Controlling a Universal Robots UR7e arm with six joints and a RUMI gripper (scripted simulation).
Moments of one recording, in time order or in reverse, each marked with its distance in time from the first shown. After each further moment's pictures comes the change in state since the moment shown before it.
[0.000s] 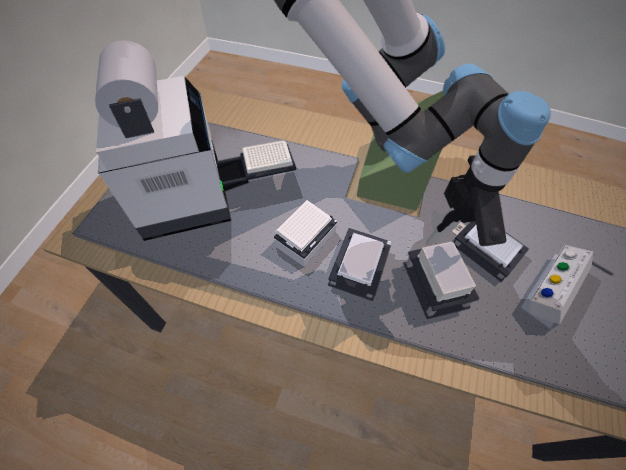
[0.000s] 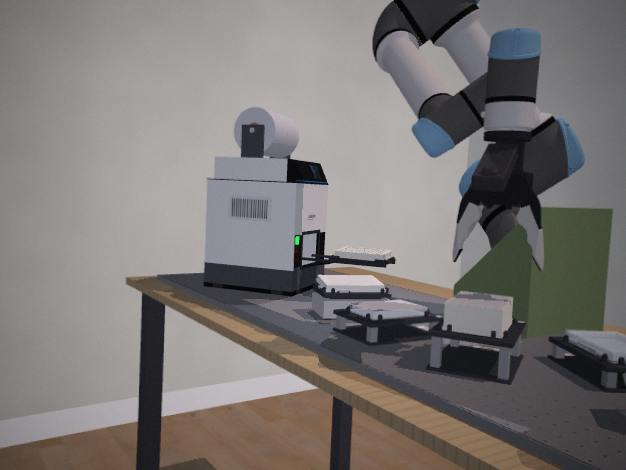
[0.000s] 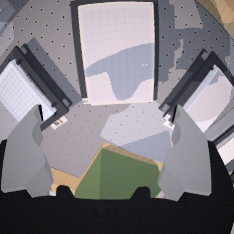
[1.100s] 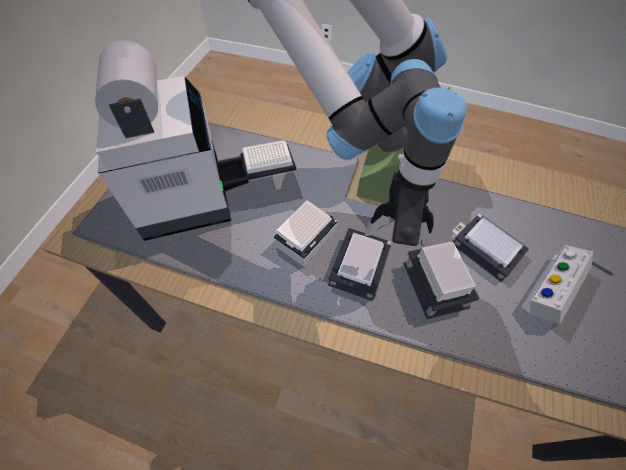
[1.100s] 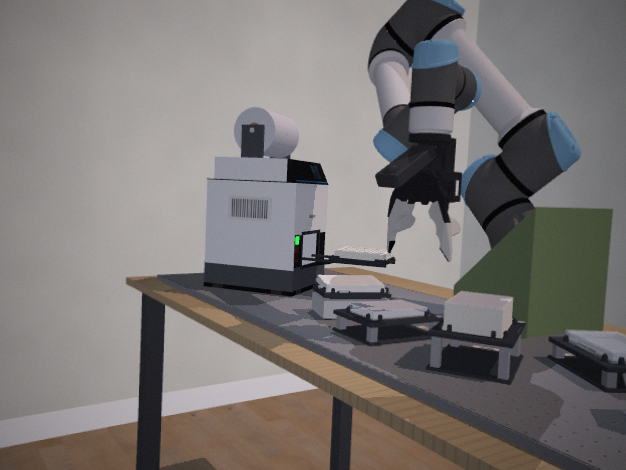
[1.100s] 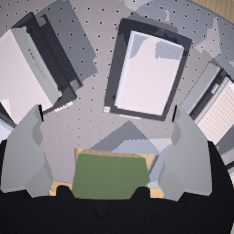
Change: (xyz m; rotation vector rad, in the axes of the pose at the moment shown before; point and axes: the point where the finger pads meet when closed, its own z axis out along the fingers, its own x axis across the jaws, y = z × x) arm 0.139 0.021 0.000 0.000 0.000 0.350
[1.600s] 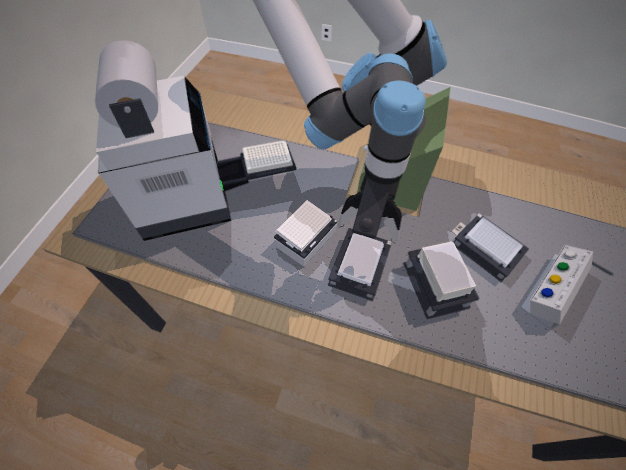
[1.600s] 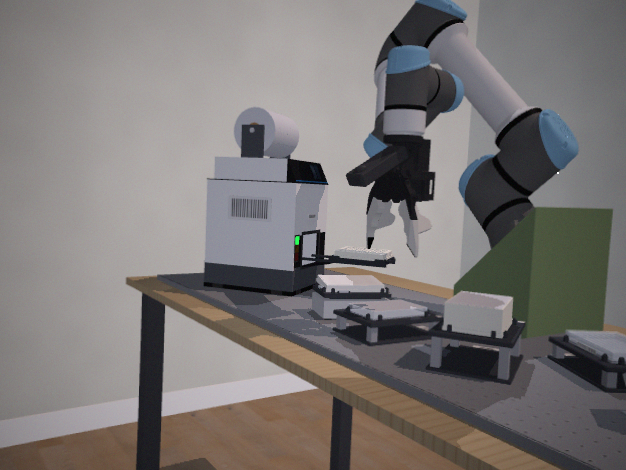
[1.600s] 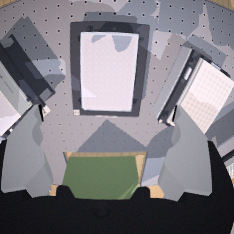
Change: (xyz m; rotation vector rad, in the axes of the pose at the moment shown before) arm 0.065 0.003 0.000 -0.001 0.001 0.143
